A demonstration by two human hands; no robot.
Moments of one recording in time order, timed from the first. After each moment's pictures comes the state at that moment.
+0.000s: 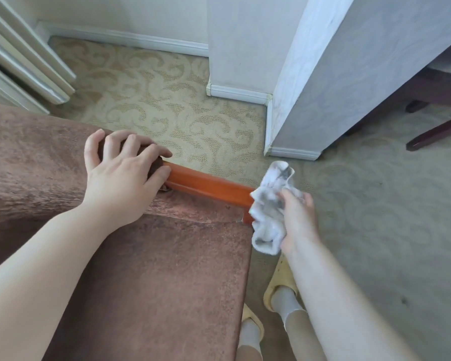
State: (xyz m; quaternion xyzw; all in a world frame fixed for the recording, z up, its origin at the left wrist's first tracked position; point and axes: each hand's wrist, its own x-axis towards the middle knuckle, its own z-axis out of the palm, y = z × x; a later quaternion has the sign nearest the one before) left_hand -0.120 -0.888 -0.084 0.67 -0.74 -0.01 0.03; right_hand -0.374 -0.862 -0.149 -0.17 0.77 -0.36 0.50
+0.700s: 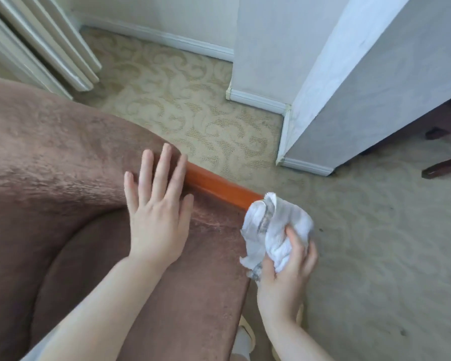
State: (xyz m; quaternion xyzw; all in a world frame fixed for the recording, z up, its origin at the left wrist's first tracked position) left_hand -0.148 -0.826 -0.120 0.74 -0.66 -0.07 0.14; right_hand -0.345 -0.764 -0.180 -0.48 0.75 -0.39 0.25
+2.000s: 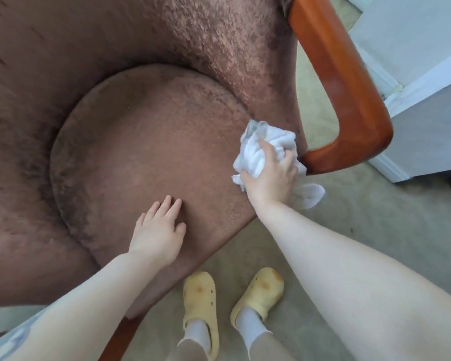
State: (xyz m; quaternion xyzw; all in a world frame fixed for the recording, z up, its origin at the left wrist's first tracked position) left_hand -0.219 -0.564 -0.269 0.87 -0.33 -0.35 -0.04; right_hand -0.321 -0.759 -0.288 -0.76 0.60 -0.05 0.26
